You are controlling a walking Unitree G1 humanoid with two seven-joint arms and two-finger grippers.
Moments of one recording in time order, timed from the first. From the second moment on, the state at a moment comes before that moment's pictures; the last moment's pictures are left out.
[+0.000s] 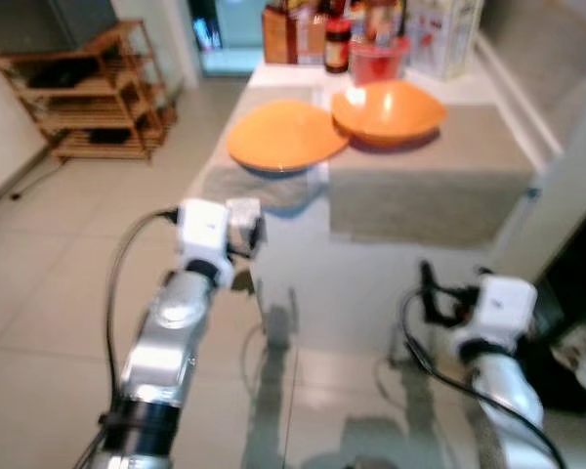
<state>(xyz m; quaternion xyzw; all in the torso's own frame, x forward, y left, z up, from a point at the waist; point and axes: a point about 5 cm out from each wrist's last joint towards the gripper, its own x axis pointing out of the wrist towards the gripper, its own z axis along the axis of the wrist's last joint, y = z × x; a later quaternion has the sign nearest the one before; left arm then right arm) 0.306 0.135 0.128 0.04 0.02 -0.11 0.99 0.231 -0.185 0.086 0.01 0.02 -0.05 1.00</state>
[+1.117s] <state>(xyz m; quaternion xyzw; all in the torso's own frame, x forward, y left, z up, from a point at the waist) 0.354 0.122 0.180 -0.03 0.04 -0.17 0.98 0.230 -0.169 0.091 0.00 0.01 -0.03 1.00</state>
